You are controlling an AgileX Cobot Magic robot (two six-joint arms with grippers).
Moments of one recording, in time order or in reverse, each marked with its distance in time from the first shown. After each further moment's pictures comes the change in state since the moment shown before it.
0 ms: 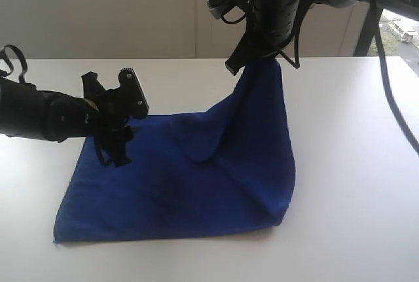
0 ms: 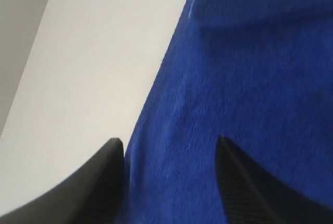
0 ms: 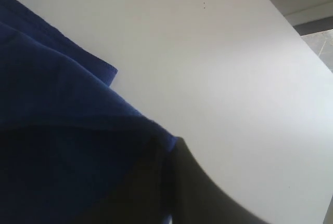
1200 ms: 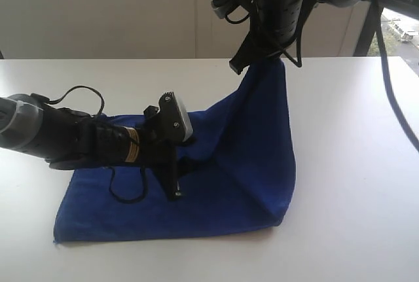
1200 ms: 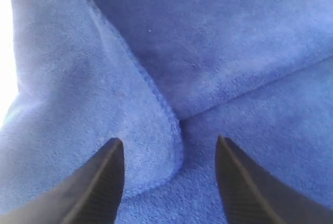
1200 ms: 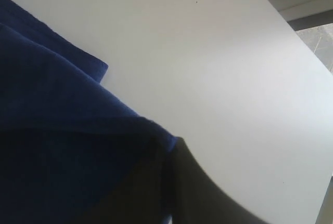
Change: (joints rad) left arm -0.089 0.112 0.002 1.178 -0.361 -1.308; right arm -0.010 0.000 0.000 -0.013 0.008 0.002
